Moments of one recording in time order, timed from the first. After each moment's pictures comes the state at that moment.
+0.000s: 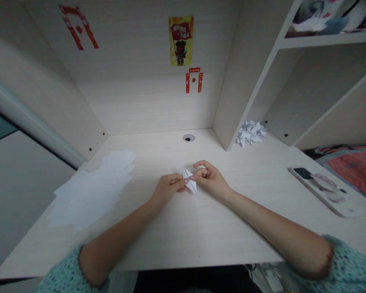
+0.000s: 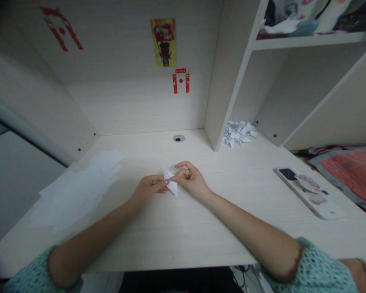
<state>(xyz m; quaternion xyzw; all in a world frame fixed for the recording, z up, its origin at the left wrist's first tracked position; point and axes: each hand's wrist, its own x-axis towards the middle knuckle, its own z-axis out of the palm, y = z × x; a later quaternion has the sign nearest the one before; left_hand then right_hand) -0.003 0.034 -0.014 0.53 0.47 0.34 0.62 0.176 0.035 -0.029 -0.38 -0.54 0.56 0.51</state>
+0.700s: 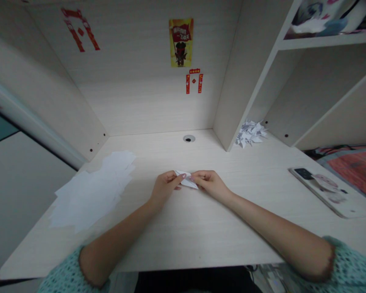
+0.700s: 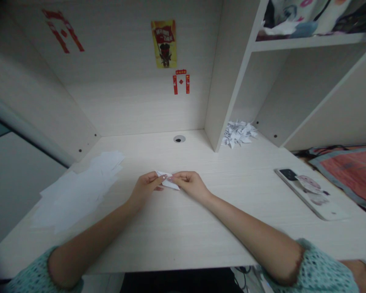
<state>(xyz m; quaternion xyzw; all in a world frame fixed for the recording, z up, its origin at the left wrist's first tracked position) -0.004 0.034 -0.007 0.55 0.49 0.38 0.55 0.170 0.029 -0.023 -0.43 -0.57 0.55 0.44</state>
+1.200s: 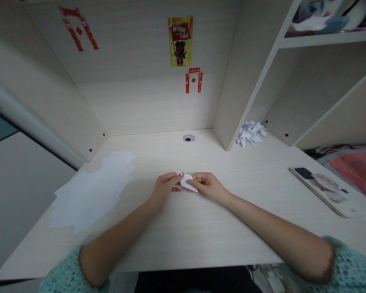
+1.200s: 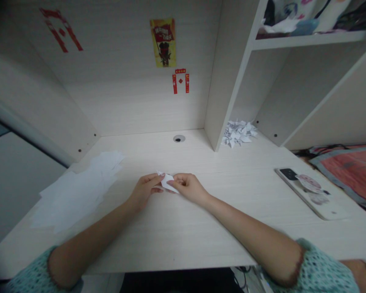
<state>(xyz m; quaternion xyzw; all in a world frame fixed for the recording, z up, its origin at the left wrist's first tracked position) -0.005 0.033 -0.009 0.51 0.47 0.38 0.62 0.168 0.027 -0.029 -0.41 -0.62 0.54 0.40</state>
